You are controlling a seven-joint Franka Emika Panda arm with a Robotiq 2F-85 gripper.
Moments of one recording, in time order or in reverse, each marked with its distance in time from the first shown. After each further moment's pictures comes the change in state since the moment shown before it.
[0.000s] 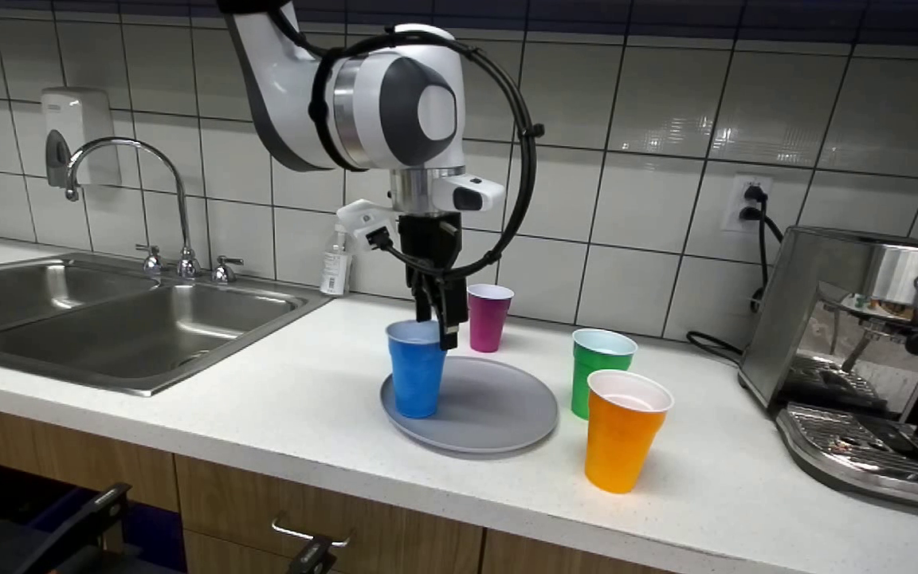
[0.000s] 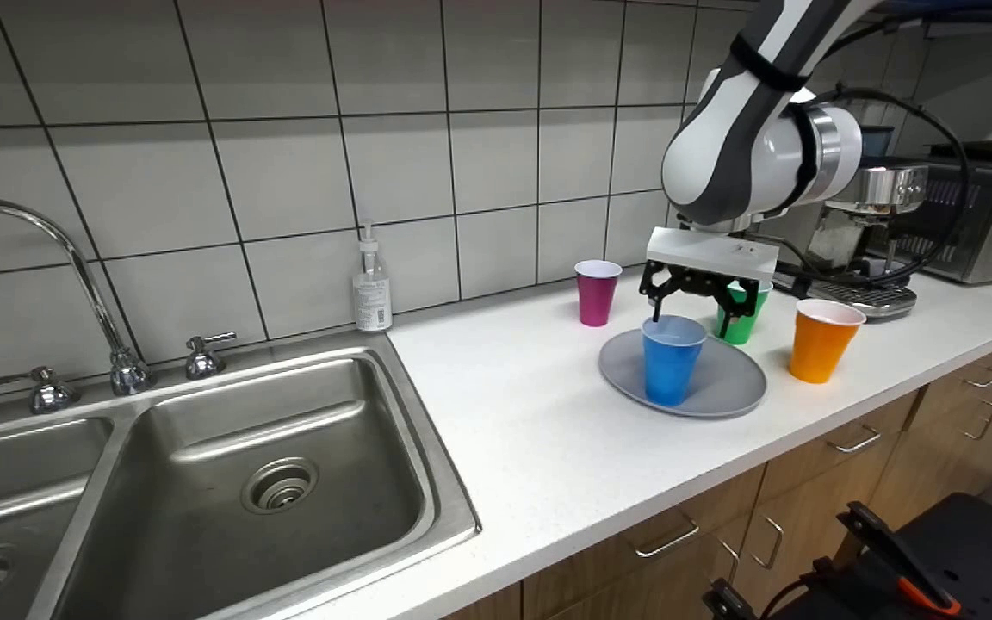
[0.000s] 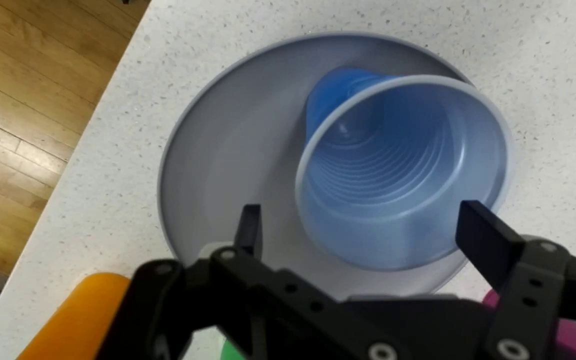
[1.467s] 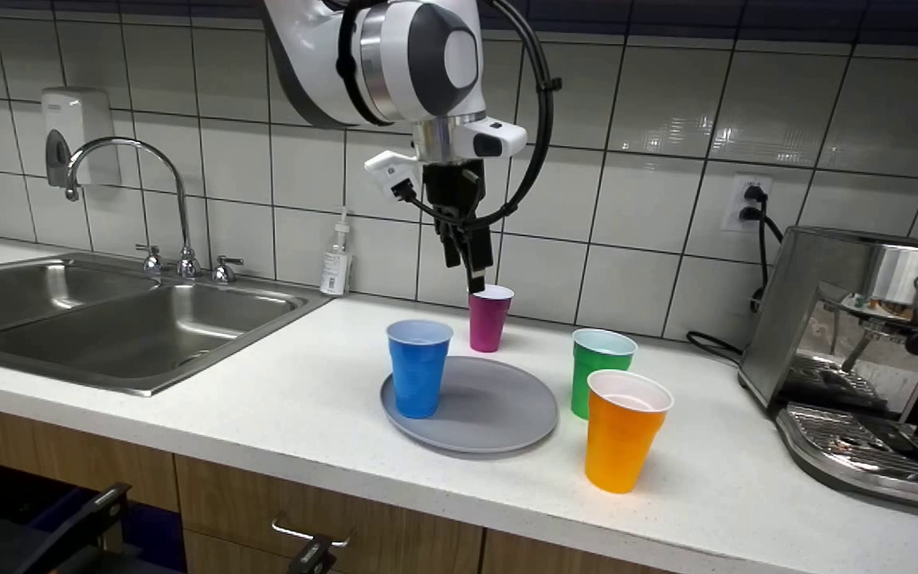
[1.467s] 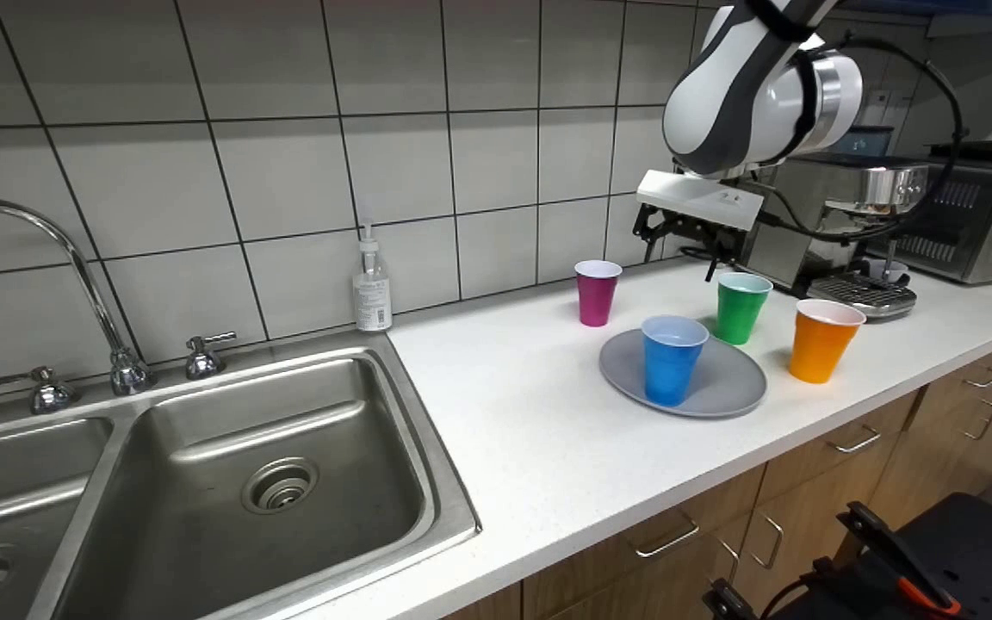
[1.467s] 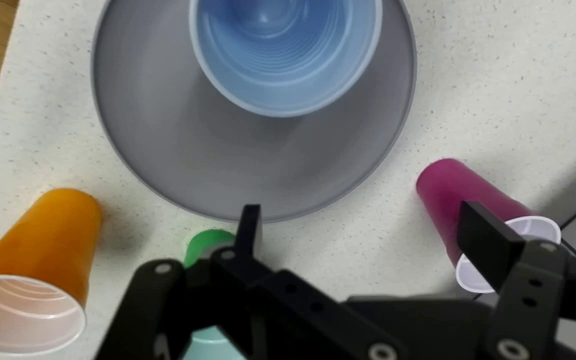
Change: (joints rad) arm -0.052 -0.047 0.036 0.098 -0.042 0.008 0.092
